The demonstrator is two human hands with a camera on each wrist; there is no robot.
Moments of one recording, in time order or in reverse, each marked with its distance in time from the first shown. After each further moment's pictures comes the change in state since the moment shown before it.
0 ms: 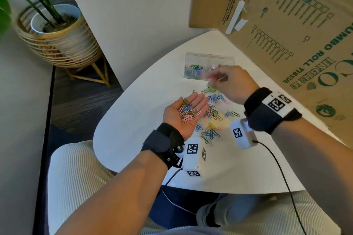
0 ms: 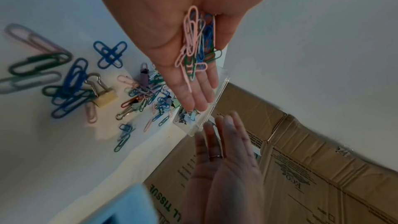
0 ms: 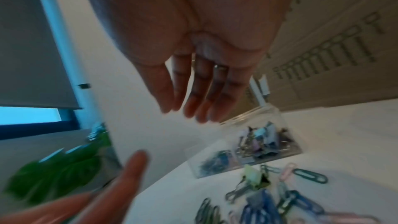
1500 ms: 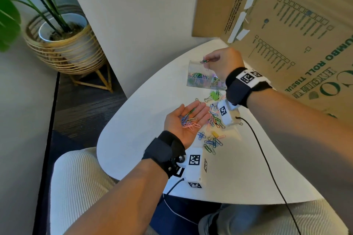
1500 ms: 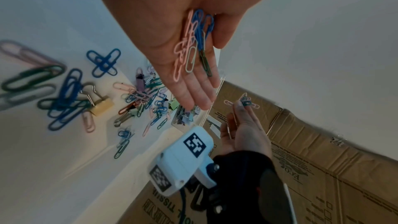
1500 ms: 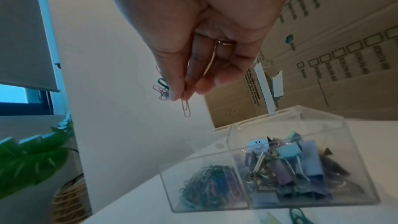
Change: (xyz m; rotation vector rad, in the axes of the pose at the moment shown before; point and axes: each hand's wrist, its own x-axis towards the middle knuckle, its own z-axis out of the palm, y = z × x) left_hand -0.004 0.004 -0.003 0.051 0.032 0.042; right_hand 0.081 -0.017 0.003 0.064 0.220 0.058
